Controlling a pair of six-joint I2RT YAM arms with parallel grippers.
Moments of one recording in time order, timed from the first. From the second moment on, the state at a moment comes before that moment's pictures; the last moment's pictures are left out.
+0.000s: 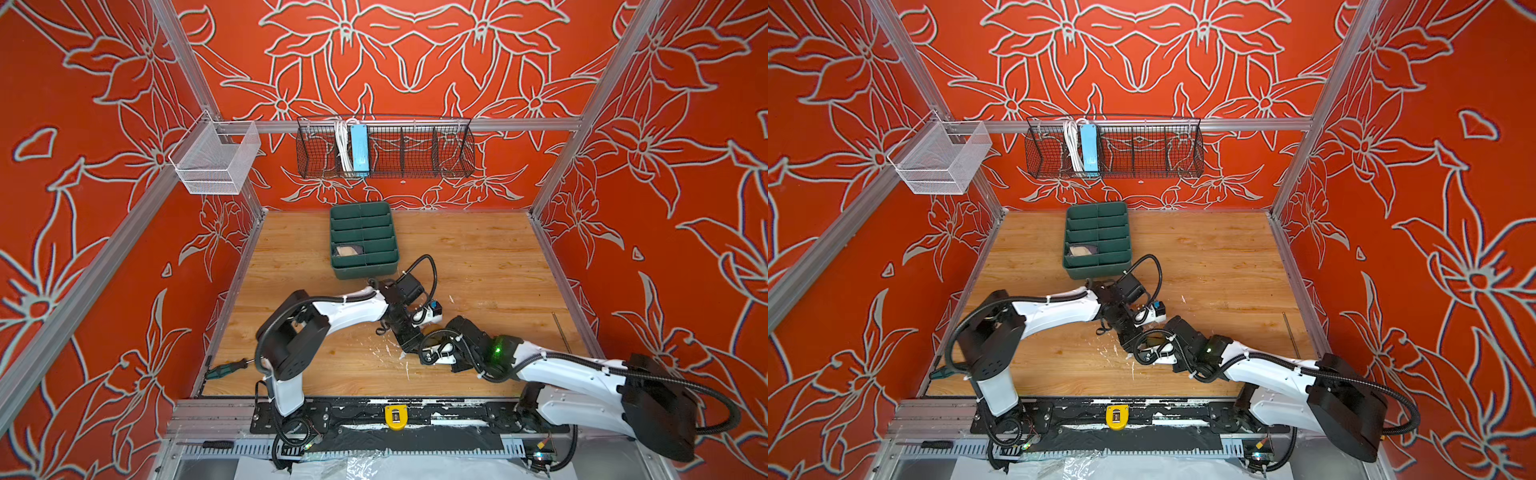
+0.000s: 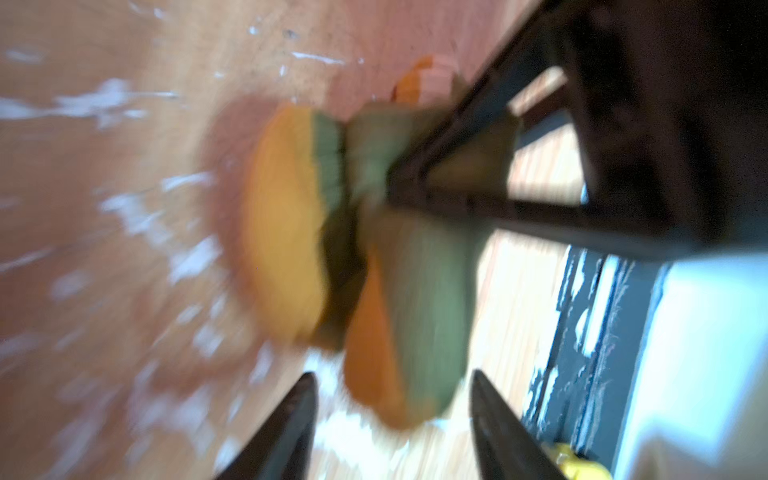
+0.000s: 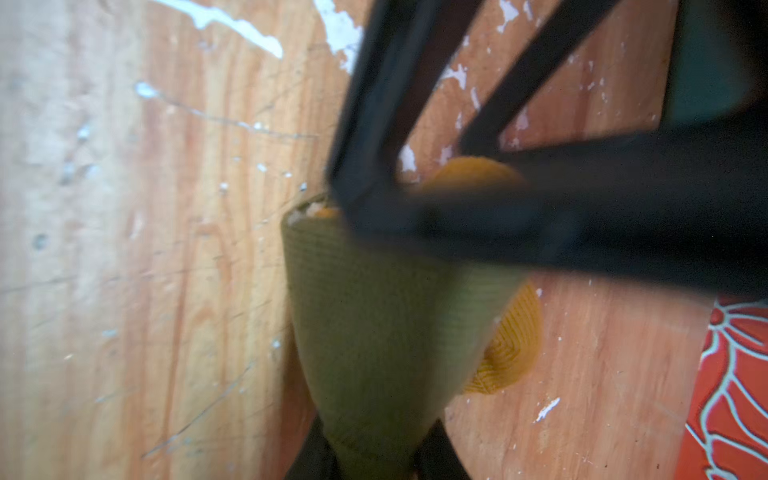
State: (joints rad) left arm -0.81 1.73 1.13 -0.64 0.46 0.21; right arm 0.92 1.12 0.43 -0.30 0.10 -0.88
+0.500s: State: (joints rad) left arm -0.80 0.83 0.81 -0.32 -0.04 0.47; right arm 0.93 1.22 0.59 -0.54 -0.13 -0.65
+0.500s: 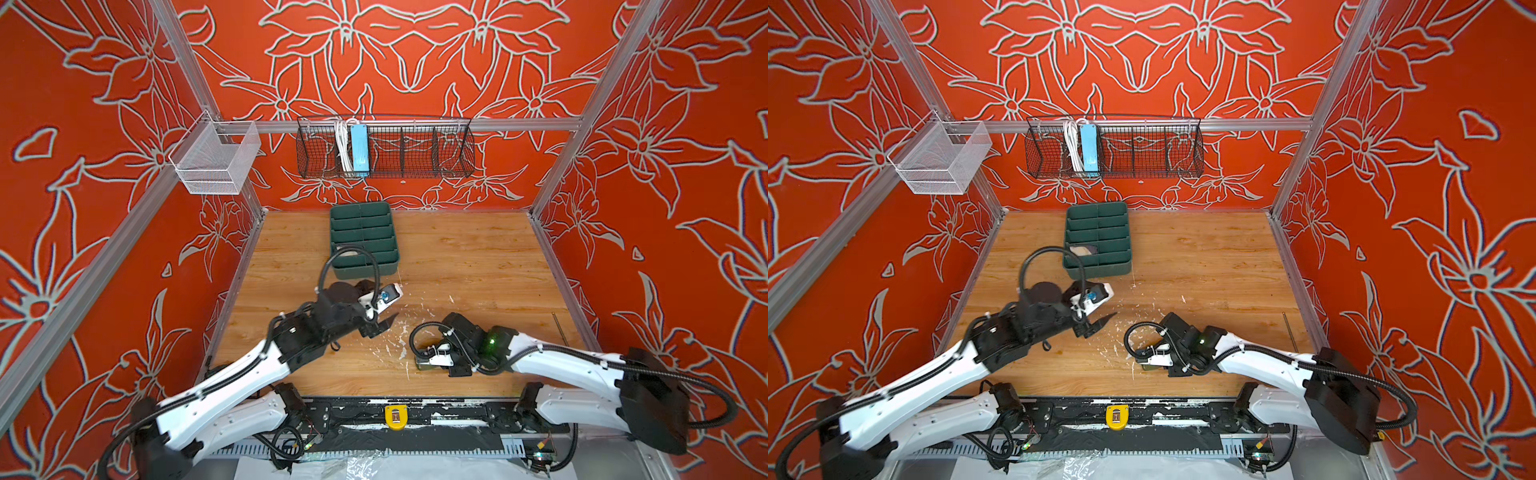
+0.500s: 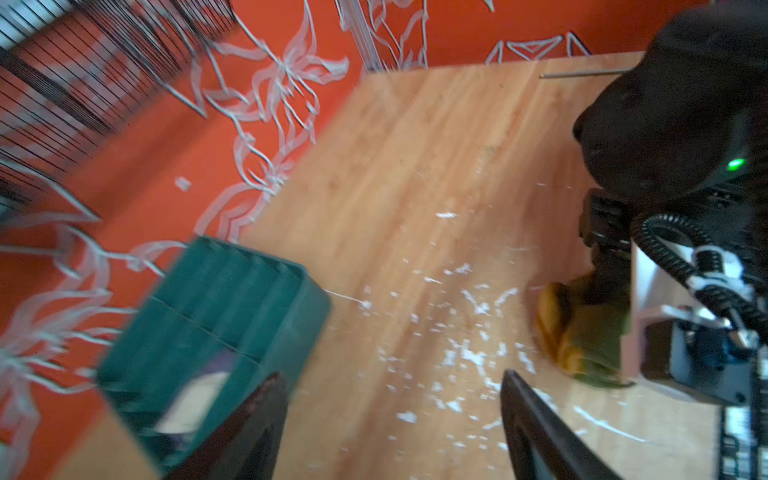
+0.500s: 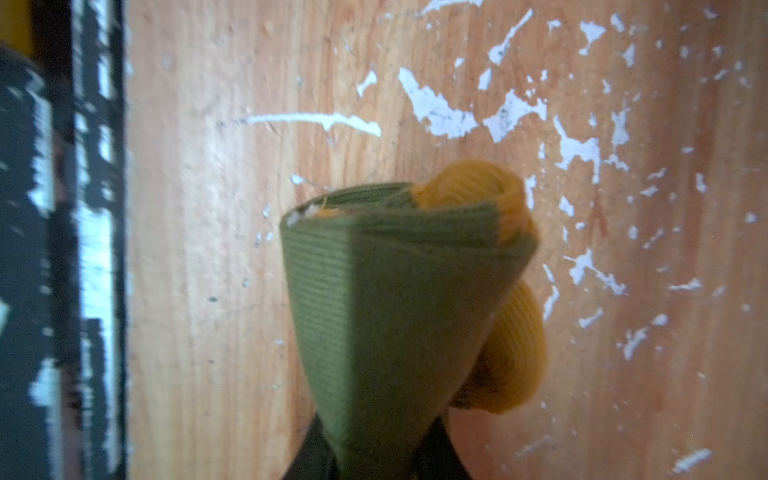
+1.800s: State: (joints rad) left arm -1.43 0.96 0.48 -0.09 -0.53 1.21; right arm 0.88 1.57 0.87 -0.68 -0.36 -0.52
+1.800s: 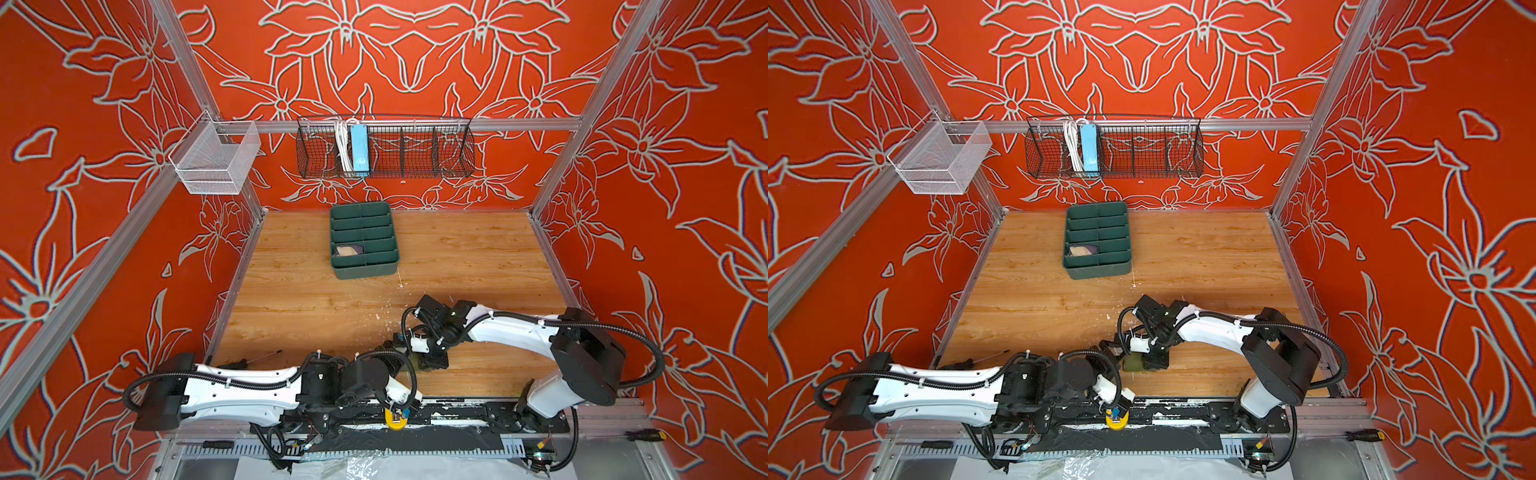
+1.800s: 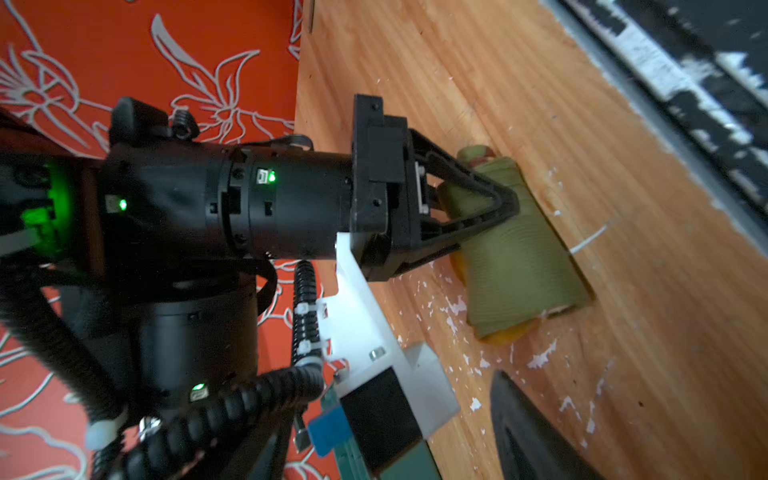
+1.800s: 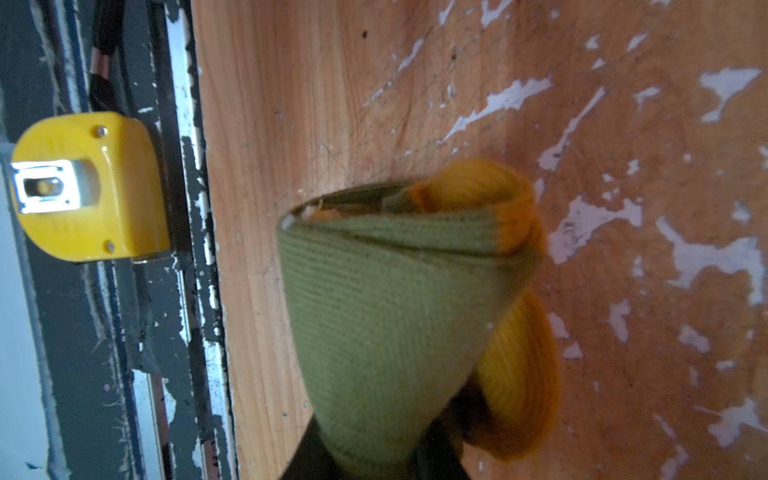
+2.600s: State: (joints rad) left arm -1.56 1.23 0.47 -0.04 -0.61 0.93; right arm 0.81 1.67 0.97 -0.78 -0.44 -0.50
